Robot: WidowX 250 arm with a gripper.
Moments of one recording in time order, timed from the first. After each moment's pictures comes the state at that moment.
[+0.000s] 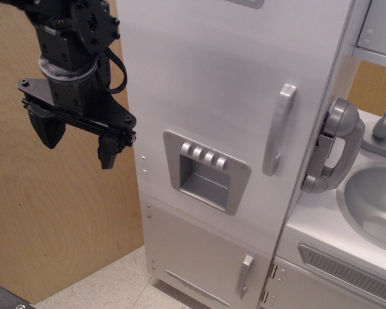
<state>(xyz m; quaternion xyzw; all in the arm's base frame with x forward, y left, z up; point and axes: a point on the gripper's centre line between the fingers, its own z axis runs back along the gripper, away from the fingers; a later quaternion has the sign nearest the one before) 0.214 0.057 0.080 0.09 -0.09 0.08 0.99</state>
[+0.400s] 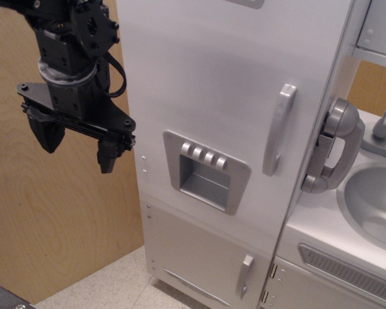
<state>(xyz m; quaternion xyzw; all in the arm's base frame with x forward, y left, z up) 0.211 0.053 0.076 0.08 -0.08 0.08 0.99</state>
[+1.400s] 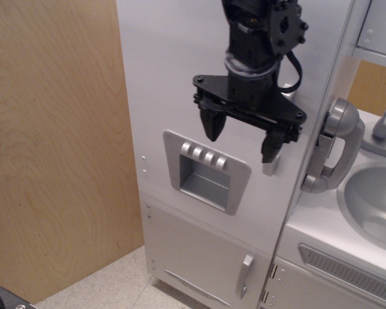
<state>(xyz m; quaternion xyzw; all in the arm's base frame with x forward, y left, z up) 0.297 -0.072 0.073 0.01 -0.13 0.00 0.99</state>
